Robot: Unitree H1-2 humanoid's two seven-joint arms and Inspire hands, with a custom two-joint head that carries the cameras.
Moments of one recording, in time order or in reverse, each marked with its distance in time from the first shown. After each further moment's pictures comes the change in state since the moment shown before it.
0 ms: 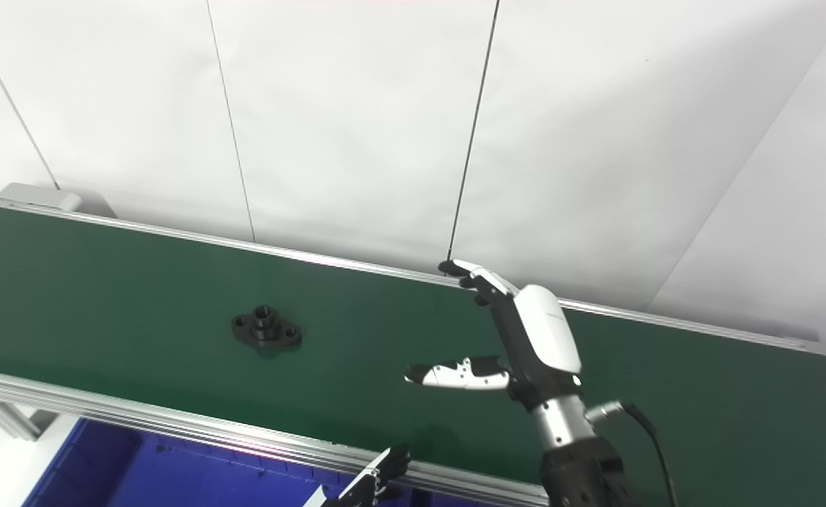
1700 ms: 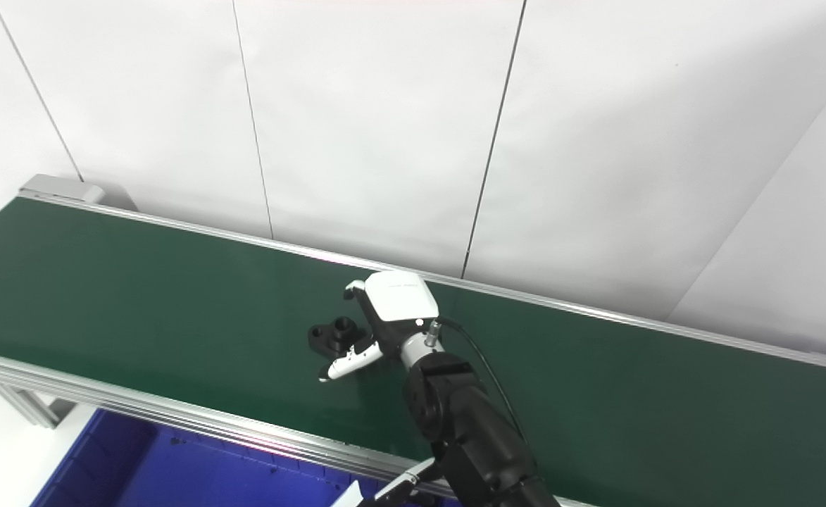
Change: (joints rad) left arm -0.021 0.023 -0.074 -0.047 0.208 0.010 0.096; right arm -0.399 0.184 0.362 0.707 -0.369 0.132 -0.006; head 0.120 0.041
